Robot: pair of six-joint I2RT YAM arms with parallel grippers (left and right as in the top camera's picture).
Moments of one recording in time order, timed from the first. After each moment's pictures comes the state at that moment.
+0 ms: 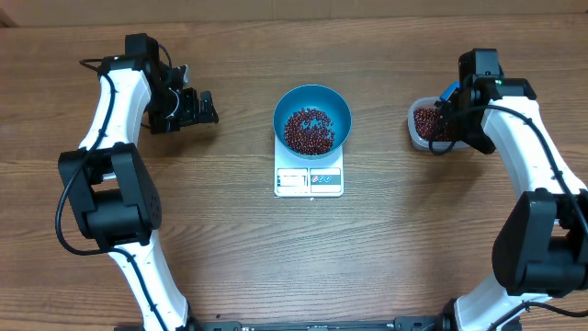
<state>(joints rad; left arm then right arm) 0.12 2.20 1.81 -1.07 0.31 0.01 -0.04 1.83 1.43 -0.96 0.58 -0.92</state>
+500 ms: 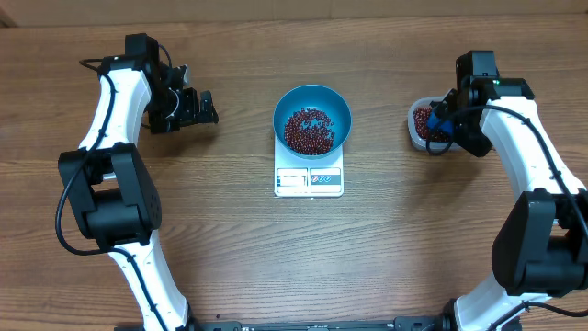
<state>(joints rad) 0.12 2.20 1.81 -1.07 0.31 0.01 -0.04 1.83 1.43 -0.98 0.49 -0.85</state>
